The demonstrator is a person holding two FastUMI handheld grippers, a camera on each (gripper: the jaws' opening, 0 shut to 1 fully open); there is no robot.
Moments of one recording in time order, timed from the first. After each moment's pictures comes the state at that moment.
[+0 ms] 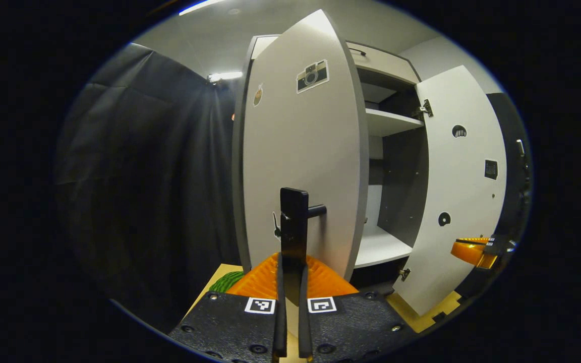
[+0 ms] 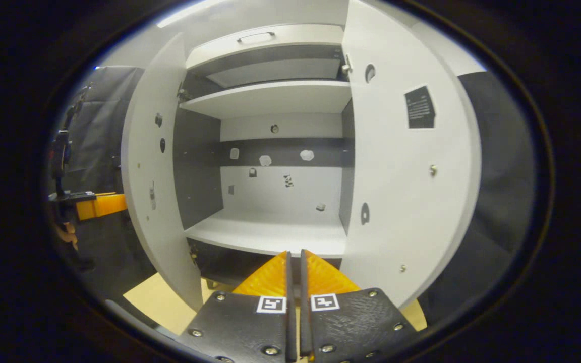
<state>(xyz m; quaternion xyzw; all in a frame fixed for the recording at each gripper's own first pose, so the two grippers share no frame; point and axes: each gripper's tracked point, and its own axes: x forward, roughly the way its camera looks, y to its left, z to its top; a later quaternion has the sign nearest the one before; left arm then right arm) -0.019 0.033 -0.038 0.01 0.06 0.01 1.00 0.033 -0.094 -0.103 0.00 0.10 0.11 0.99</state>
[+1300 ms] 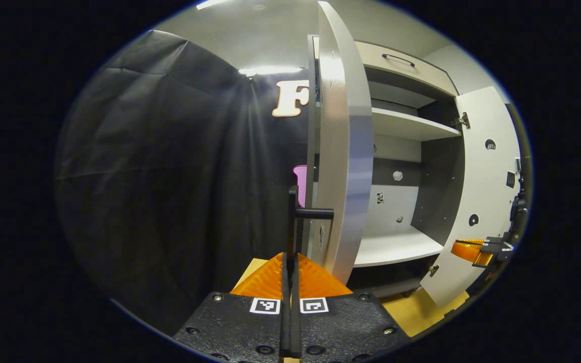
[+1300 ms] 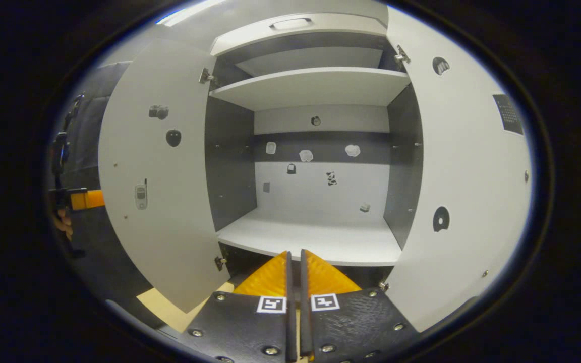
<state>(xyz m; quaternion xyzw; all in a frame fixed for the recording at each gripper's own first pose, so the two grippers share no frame) -0.045 0.144 -0.035 -0.01 0.07 0.07 0.99 0.063 -0.011 -0.110 0.00 0.11 0.18 0.98</state>
